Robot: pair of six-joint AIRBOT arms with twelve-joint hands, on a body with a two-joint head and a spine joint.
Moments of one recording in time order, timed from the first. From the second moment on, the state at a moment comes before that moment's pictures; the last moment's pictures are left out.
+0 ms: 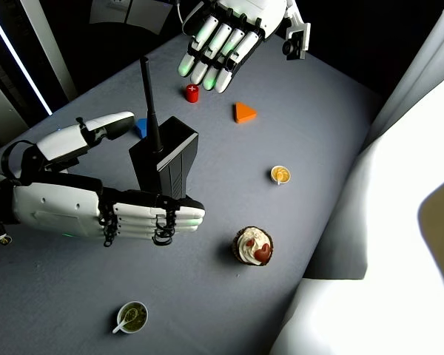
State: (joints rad) left arm 0.23 -0.70 1.55 1.47 -1.30 -0.17; right arm -0.68 -1.05 1.05 0.34 1.03 0.26
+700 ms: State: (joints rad) left arm 0.23 -0.70 1.55 1.47 -1.30 -0.19; right arm -0.60 -1.05 1.06 0.32 0.95 0.25
